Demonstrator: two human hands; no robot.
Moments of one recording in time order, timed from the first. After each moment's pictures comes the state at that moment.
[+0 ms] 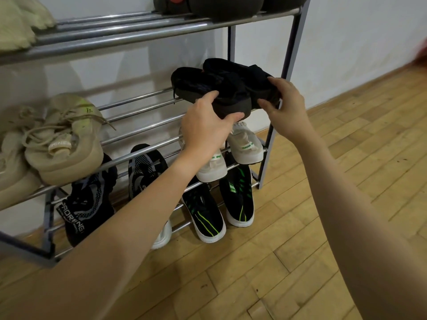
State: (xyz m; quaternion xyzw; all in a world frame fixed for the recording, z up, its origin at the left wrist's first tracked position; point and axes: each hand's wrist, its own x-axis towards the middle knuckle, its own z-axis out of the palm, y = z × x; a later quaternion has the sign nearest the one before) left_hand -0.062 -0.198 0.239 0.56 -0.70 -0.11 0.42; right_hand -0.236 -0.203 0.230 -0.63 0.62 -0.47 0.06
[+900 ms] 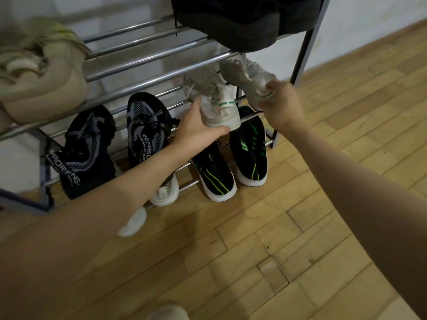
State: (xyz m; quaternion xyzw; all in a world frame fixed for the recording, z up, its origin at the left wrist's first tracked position) left_hand -0.003 -0.192 0.126 0.58 -0.68 -0.35 0.30; right_hand -0.206 -0.214 0.118 -0.62 0.71 -0.33 0.06
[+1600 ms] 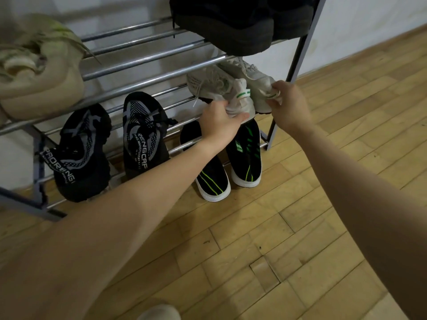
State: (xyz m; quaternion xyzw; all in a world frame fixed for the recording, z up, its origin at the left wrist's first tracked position) left_hand -0.067 -0.207 0.116 0.59 -0.67 -0.26 0.36; right_hand -0.231 -0.205 0.121 -0.63 0.70 -0.33 0.05
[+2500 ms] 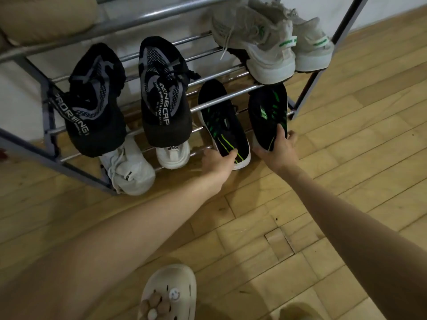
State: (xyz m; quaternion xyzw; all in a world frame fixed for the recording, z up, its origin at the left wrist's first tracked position) left_hand -0.008 -0.126 -0.007 0.75 -0.40 -0.48 0.23; right_hand -0.165 -0.136 -0.033 -0.54 0.78 -0.20 0.24
